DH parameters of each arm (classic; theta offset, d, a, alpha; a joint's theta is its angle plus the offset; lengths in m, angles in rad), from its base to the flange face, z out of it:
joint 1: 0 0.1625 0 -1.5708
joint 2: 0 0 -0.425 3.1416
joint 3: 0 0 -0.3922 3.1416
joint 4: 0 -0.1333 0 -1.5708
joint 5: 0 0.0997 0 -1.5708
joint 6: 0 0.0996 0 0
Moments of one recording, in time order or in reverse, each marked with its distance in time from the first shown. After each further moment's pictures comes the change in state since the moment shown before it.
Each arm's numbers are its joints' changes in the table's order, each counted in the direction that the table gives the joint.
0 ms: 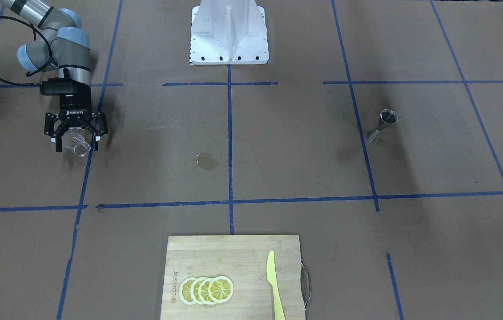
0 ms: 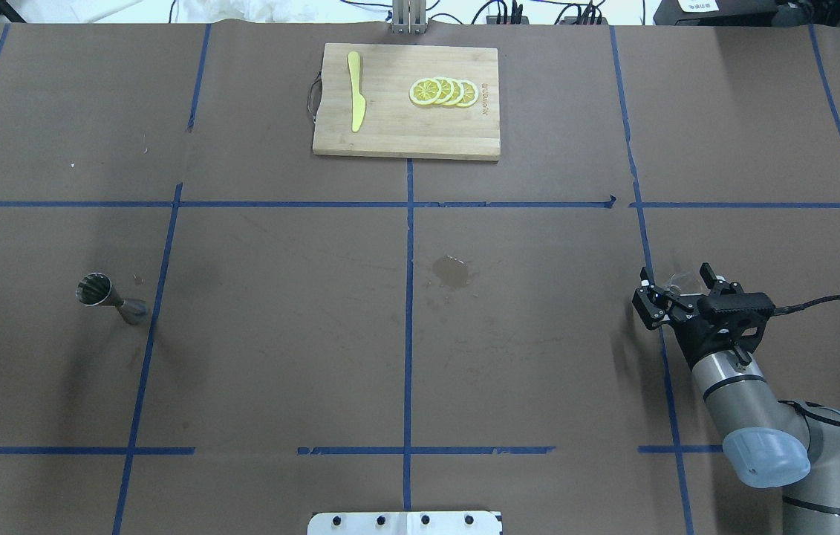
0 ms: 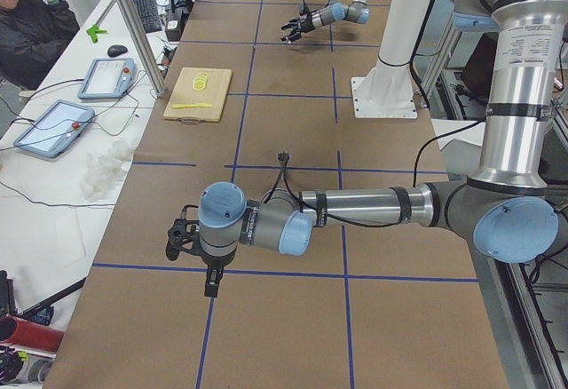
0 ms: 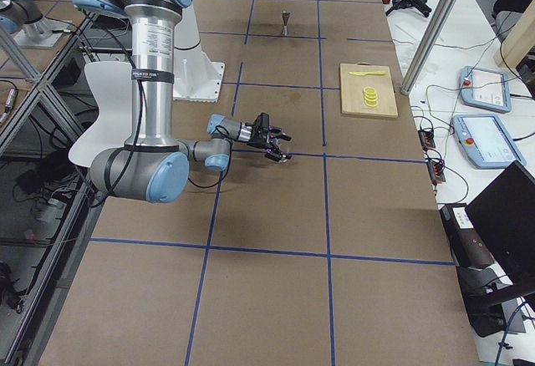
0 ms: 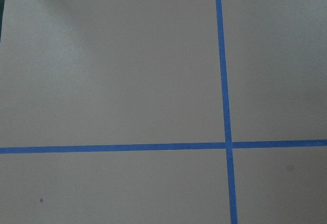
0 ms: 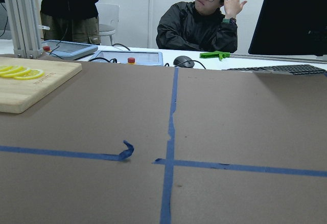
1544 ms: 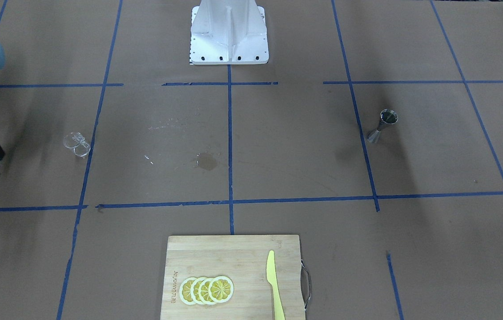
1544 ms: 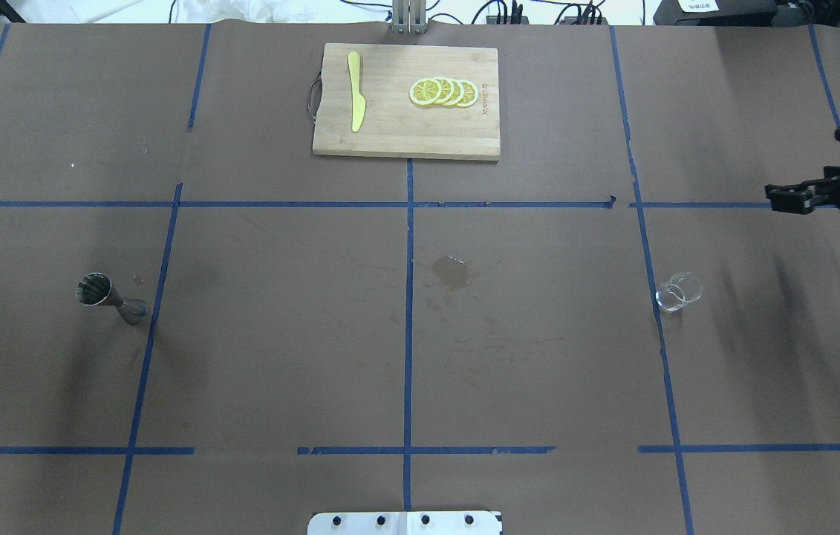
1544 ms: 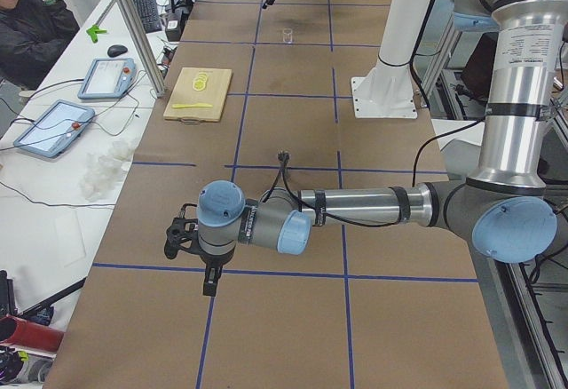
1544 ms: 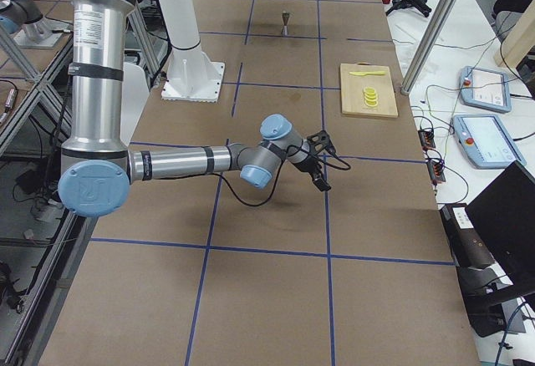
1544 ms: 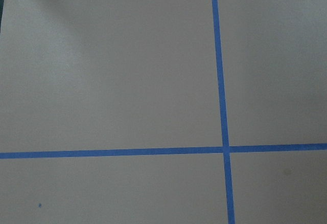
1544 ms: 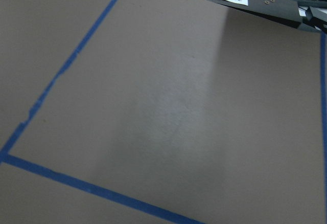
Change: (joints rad) left arm 0.000 0.002 0.002 0.000 -0.002 0.000; right arm 0.882 0.012 0.057 0.201 1.321 -0.694
